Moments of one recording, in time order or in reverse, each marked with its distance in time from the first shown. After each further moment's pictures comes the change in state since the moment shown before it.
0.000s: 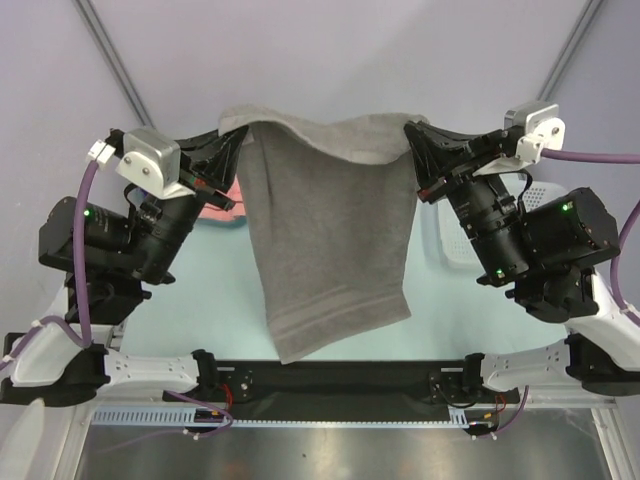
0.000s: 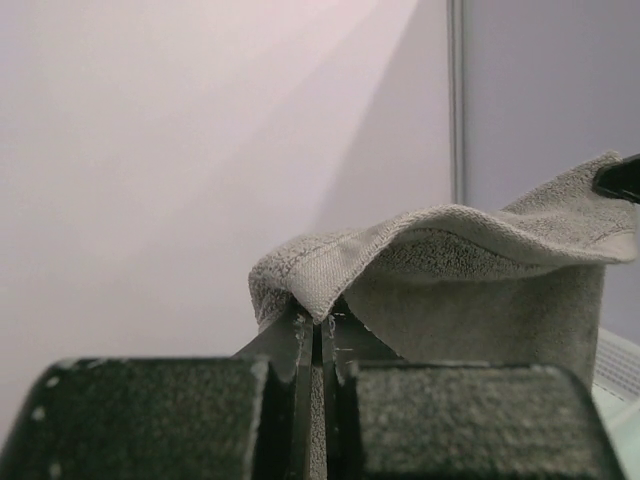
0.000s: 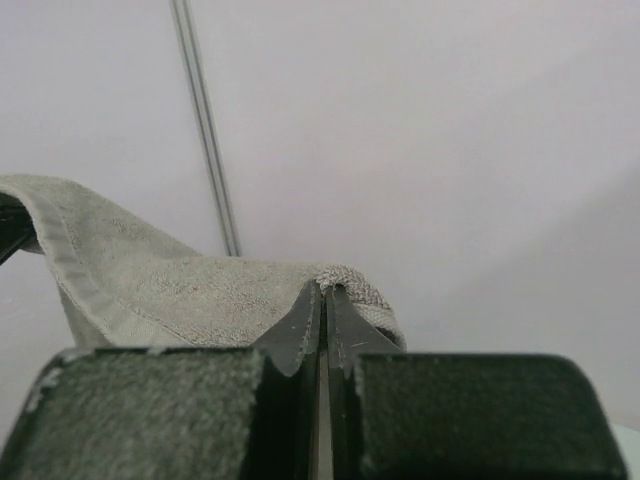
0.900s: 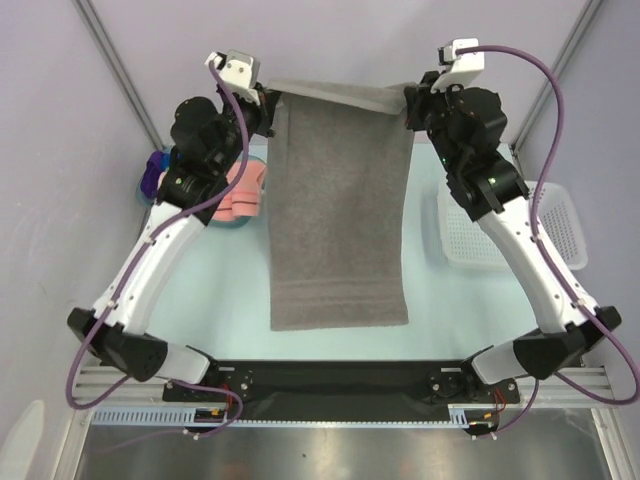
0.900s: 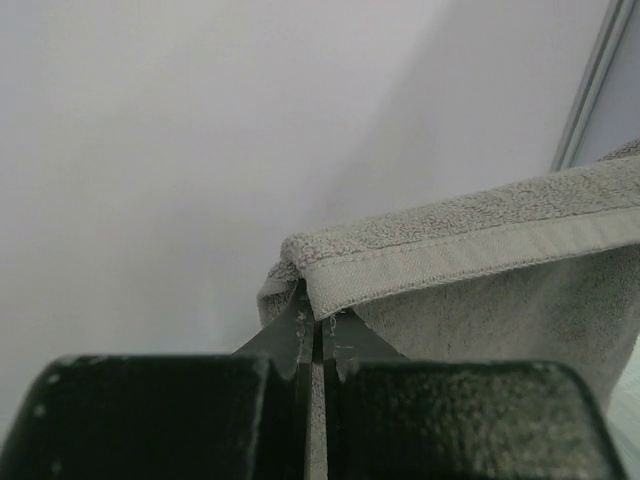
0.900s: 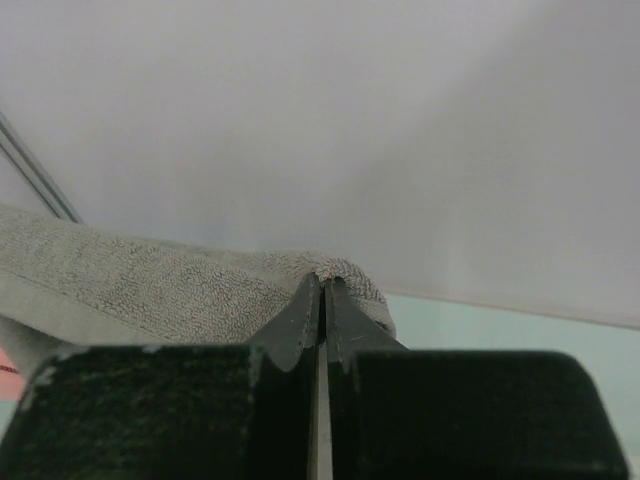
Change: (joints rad) left arm 0.766 0.366 -0.062 0.093 0.541 -0.367; right arm -0.823 0.294 -0.013 -0.121 -0.508 0.356
